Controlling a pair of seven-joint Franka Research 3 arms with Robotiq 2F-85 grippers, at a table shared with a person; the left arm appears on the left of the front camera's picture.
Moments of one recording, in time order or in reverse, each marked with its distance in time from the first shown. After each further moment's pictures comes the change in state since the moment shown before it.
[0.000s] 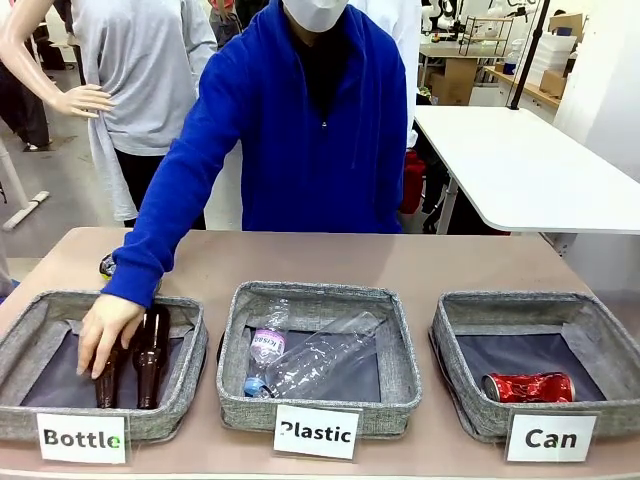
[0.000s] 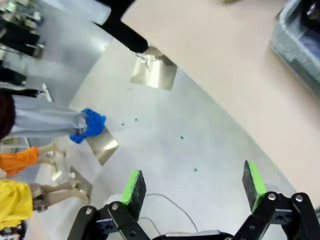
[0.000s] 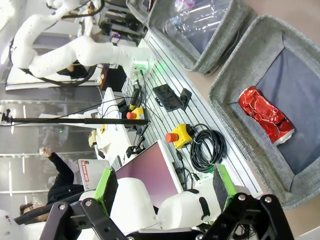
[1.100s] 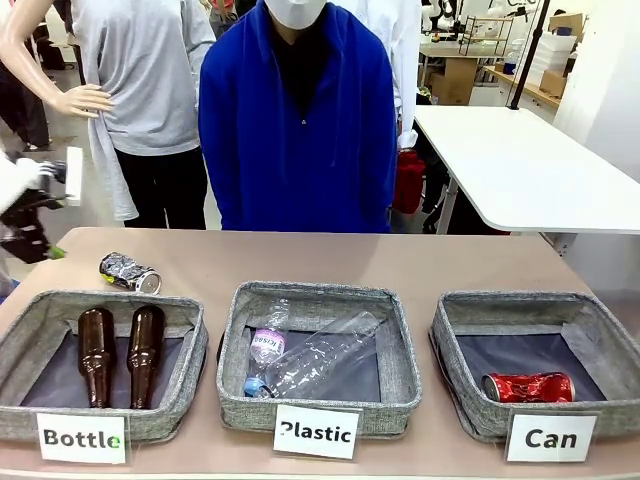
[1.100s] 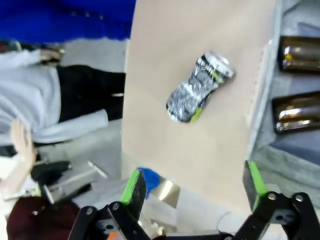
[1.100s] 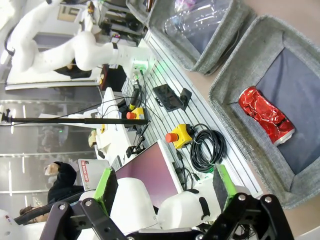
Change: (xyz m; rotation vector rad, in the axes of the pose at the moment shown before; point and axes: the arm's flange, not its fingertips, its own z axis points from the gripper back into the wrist) left arm 0.234 -0.113 -0.053 0.007 0.024 -0.600; right arm 0.000 0.000 0.000 0.000 0.000 0.000
